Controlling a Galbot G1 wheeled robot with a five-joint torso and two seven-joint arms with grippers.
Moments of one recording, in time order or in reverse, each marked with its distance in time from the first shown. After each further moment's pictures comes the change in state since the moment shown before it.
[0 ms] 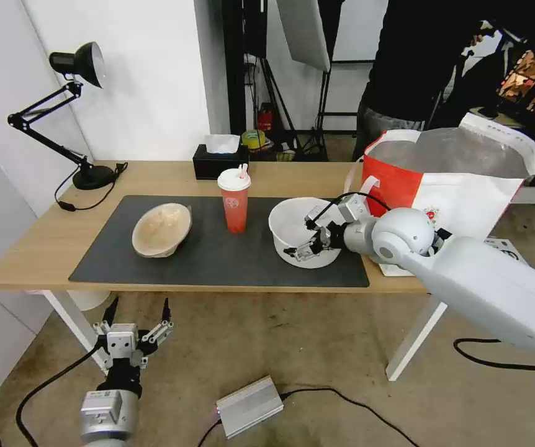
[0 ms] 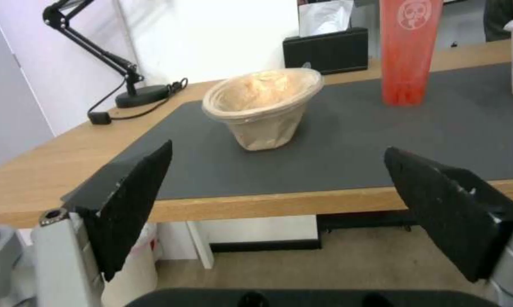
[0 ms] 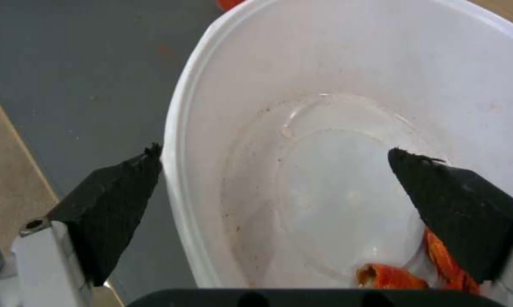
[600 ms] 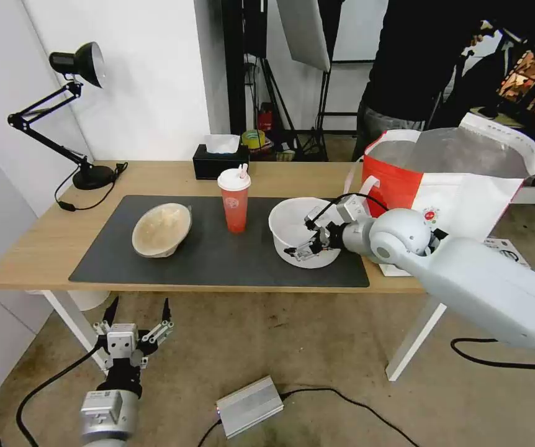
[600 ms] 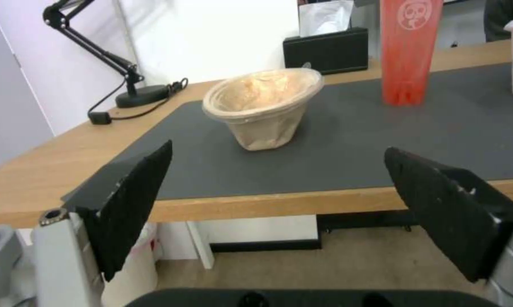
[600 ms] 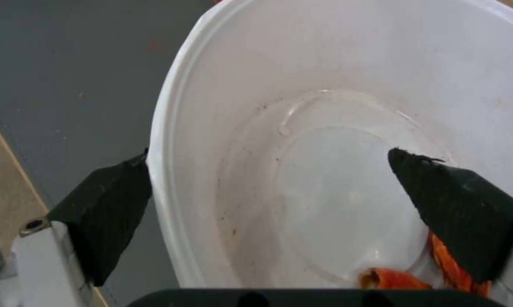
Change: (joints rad) left arm -0.001 0.000 0.000 0.001 0.000 -0.001 0.000; right arm 0.004 0.018 -0.014 -0.019 -0.002 0.000 0.014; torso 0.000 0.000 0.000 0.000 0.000
